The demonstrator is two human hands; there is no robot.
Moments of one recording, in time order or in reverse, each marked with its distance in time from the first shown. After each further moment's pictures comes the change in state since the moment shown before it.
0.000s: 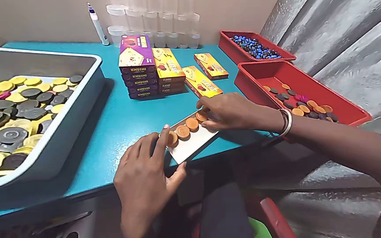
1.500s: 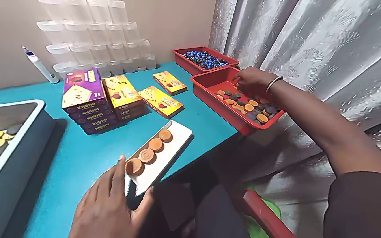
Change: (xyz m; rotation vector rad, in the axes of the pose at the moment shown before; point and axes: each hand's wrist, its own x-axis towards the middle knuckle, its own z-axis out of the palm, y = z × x) left_hand 0.002 -0.007 -0.009 -0.032 -0.134 0.068; right_hand -0.177 0.226 -0.050 -0.133 -0.225 0.905
